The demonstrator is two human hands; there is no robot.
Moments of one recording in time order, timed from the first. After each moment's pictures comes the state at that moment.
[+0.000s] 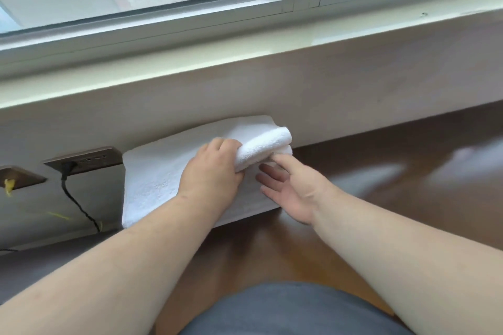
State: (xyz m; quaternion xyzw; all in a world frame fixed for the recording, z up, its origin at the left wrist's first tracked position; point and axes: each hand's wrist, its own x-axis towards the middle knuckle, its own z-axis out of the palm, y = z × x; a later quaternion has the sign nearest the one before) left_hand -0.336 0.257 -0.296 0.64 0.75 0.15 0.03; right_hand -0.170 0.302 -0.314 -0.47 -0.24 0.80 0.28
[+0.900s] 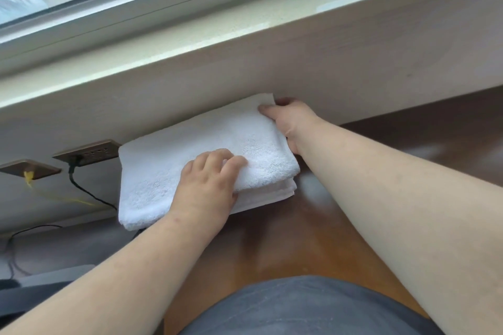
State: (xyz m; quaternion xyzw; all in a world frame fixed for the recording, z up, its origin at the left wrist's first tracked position) left_hand -0.321 0.239 -0.314 0.70 0.71 0.04 -0.04; right_hand -0.201 0.423 -0.329 -0.53 -0.42 0.69 0.25
